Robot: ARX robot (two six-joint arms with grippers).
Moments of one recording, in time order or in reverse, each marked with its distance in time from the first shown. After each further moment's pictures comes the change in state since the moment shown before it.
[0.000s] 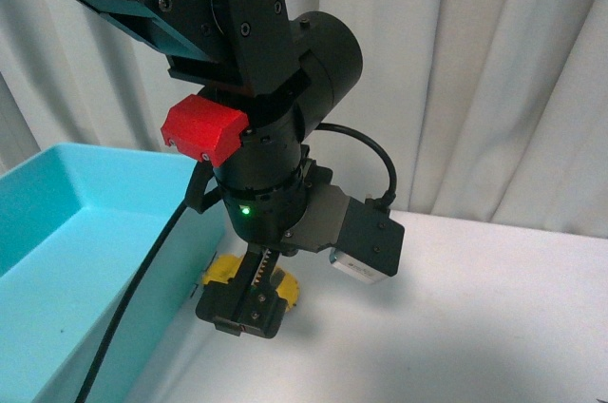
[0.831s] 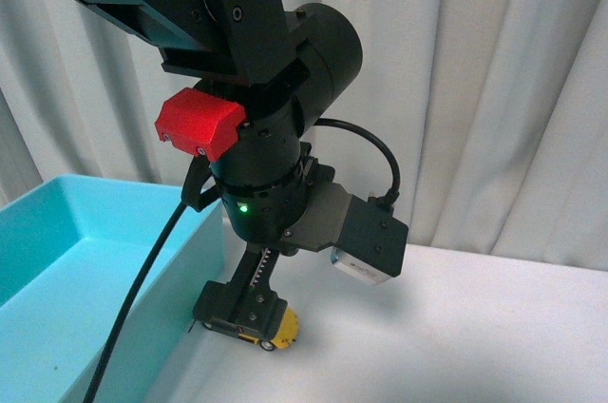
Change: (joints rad) left arm -0.005 -0.057 0.033 -0.028 -0.023 0.022; right arm 0.000 0.000 0.000 0.000 0.000 0.000
